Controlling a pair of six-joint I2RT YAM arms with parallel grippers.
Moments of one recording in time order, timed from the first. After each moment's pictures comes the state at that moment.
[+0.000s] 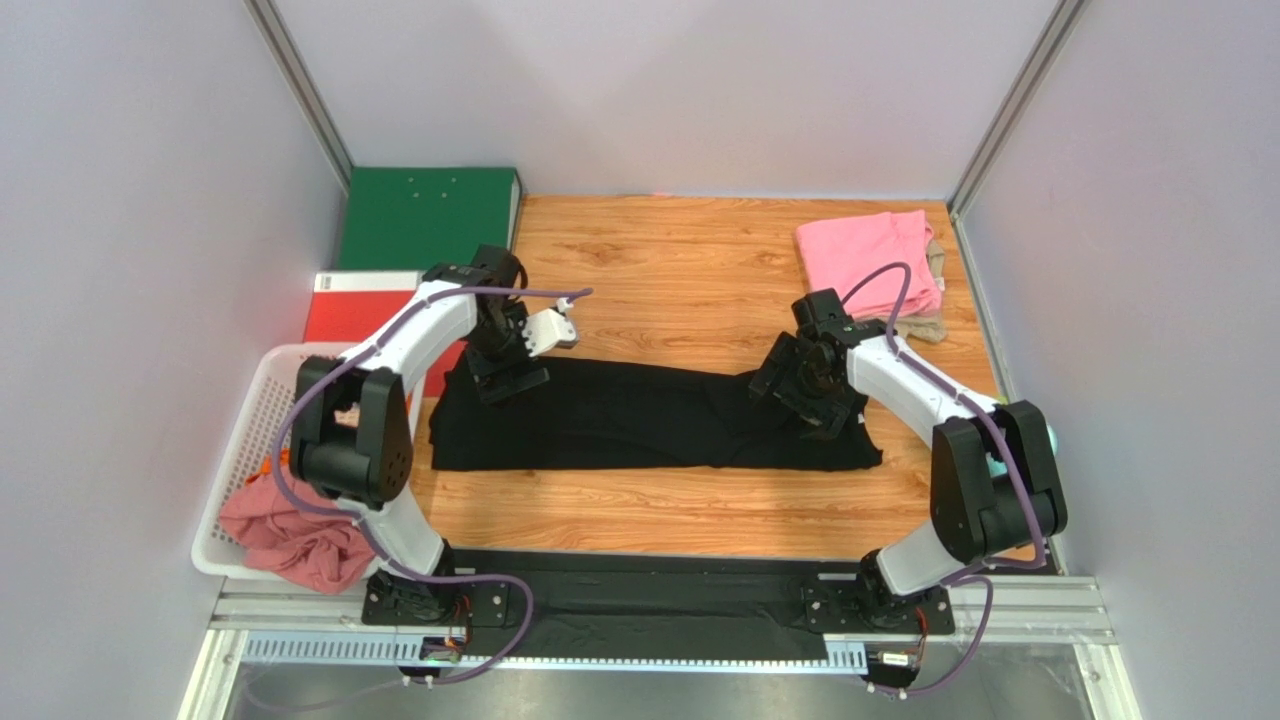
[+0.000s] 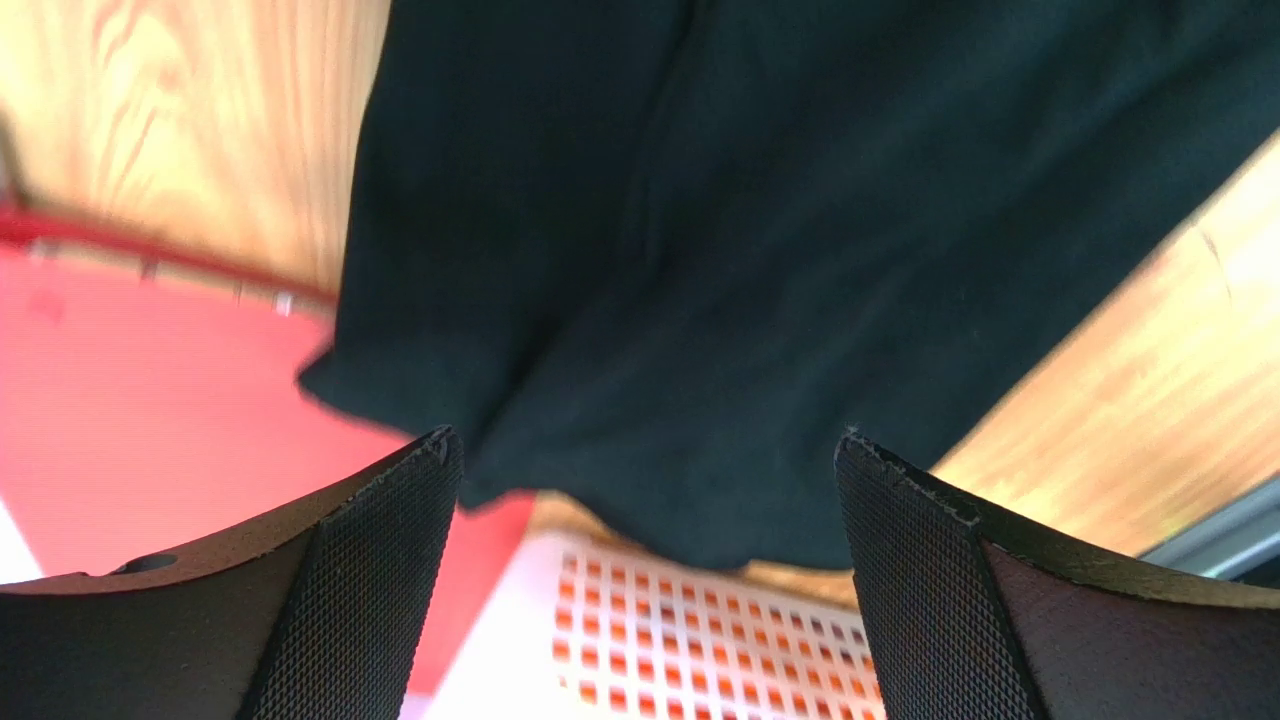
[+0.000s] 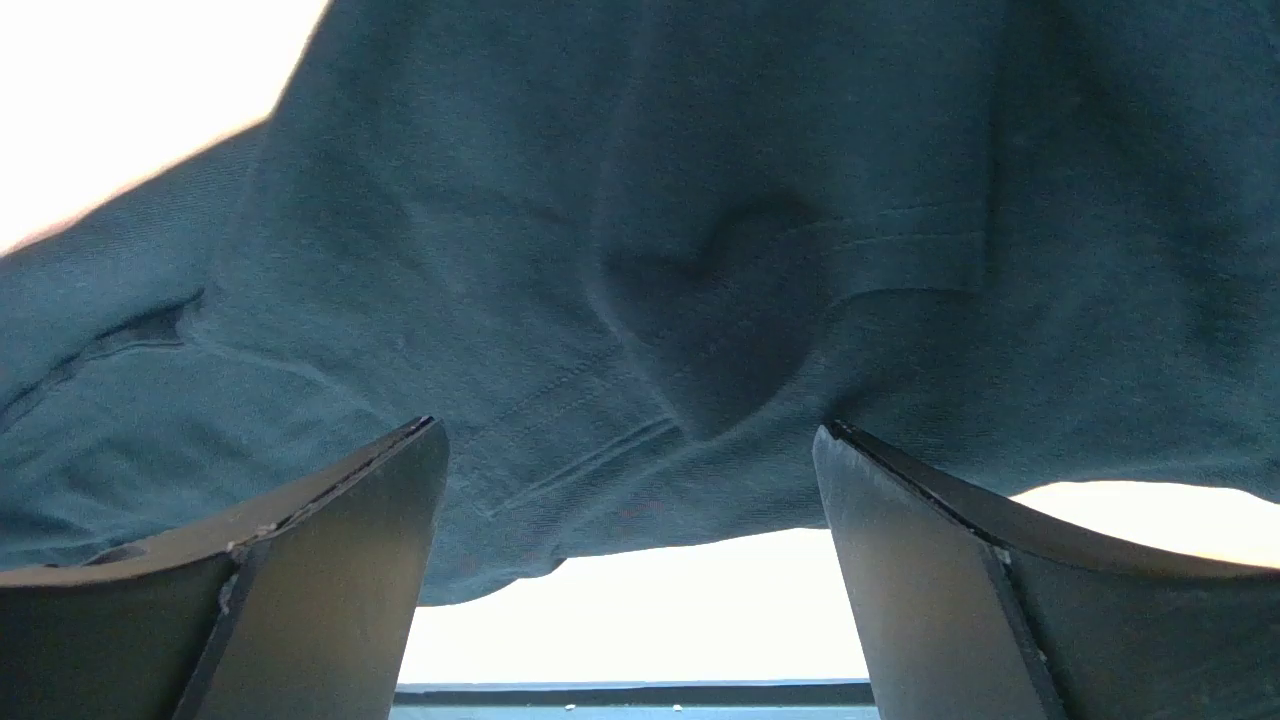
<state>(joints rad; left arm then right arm) -0.23 1.68 1.27 -0.99 0.10 0.97 0.29 1.53 0.98 -0.71 -0.04 0.84</state>
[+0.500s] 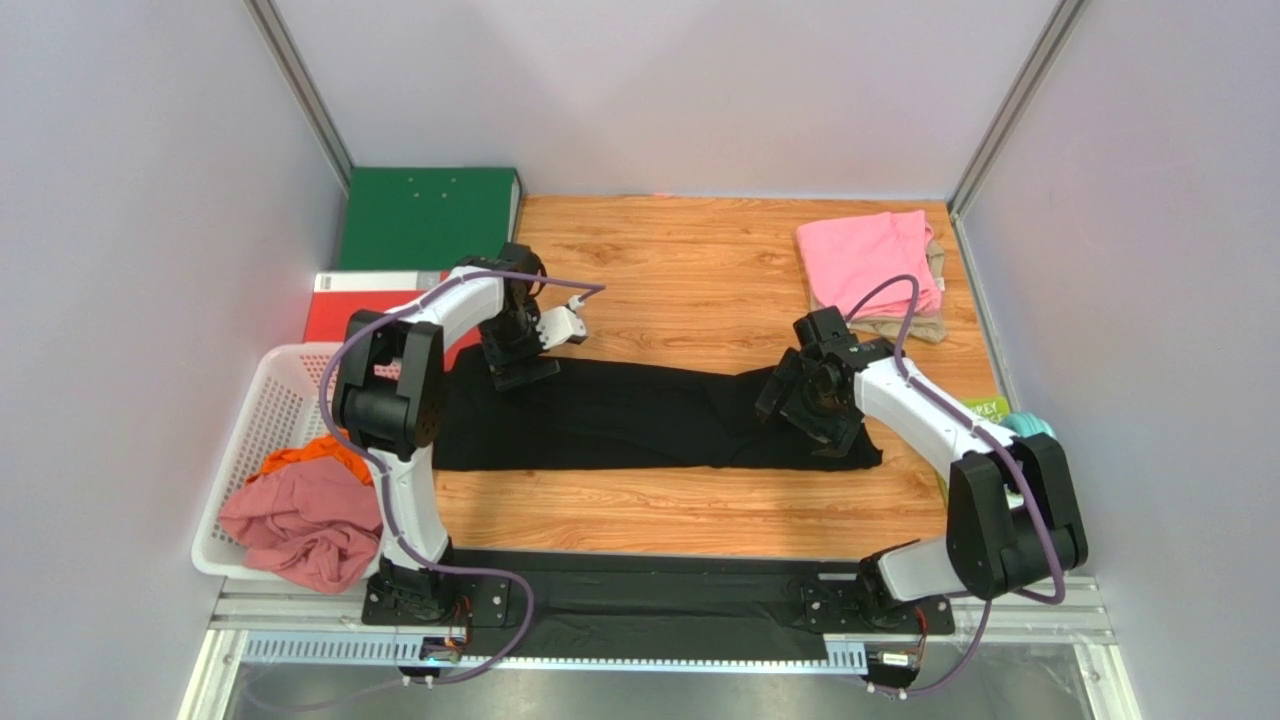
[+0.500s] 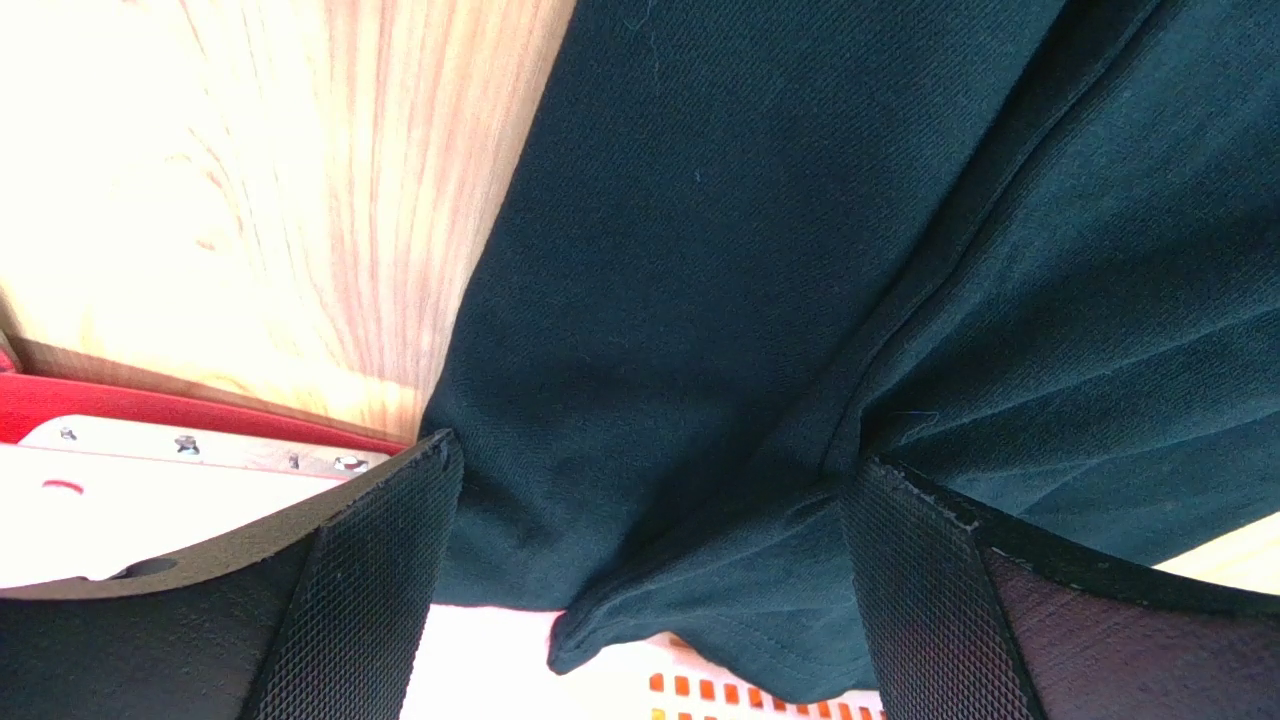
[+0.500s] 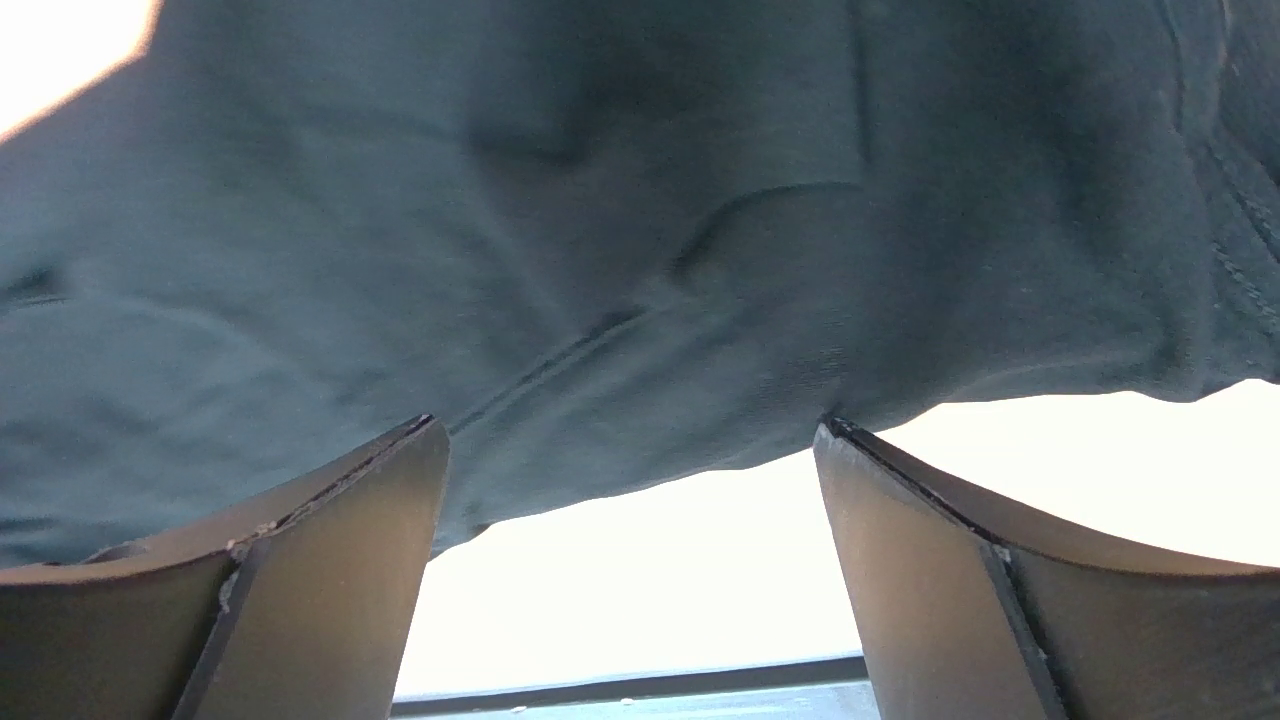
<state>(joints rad) -0.25 1.97 1.42 -0.92 0.02 0.95 0.32 1.41 0.89 -0.75 0.03 0.86</state>
